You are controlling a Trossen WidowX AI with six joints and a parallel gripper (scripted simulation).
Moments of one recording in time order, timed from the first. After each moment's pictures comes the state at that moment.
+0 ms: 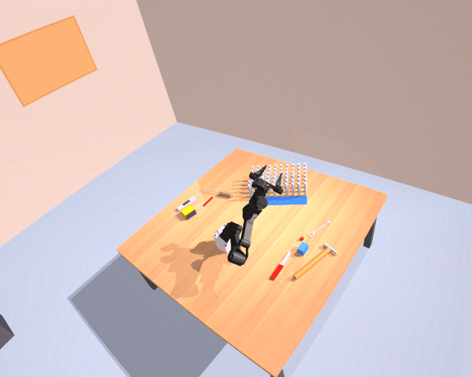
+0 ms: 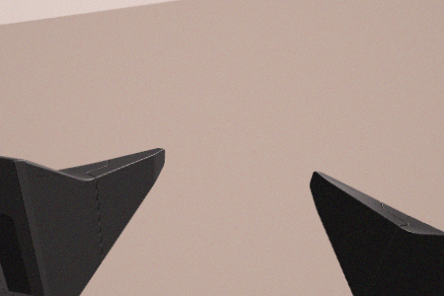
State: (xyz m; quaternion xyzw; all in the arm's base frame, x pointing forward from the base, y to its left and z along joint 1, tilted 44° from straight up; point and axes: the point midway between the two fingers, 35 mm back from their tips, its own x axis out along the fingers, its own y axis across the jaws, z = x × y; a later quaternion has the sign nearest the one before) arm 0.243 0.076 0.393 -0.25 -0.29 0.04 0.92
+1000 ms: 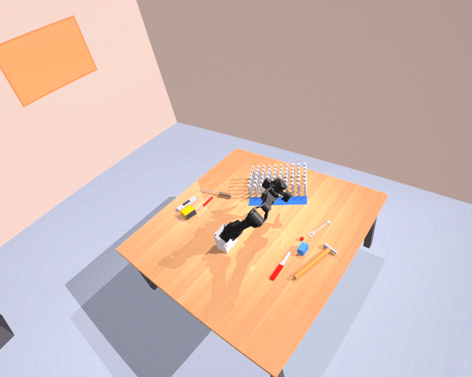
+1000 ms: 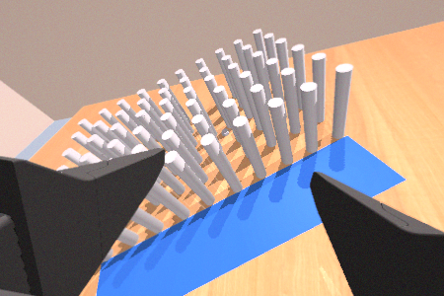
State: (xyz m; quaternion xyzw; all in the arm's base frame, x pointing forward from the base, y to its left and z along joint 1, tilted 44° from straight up) arm 0.411 -0.059 0.150 -0.17 0.25 -0.08 0.95
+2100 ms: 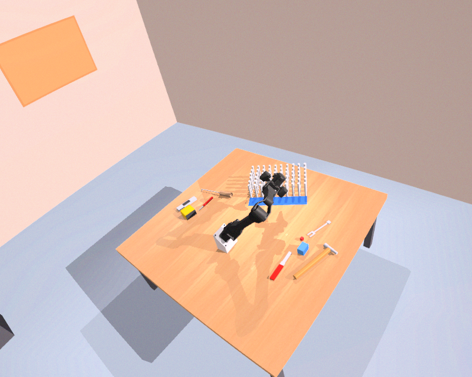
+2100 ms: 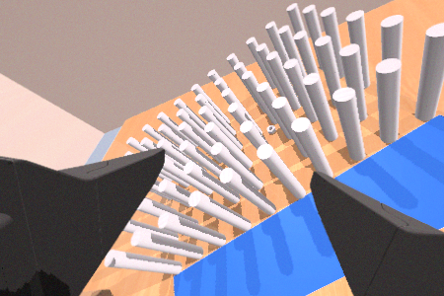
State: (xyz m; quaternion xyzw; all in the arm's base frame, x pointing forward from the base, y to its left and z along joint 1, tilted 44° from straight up) arm 0.437 -0.022 0.131 -0.05 0.30 -0.06 0.95
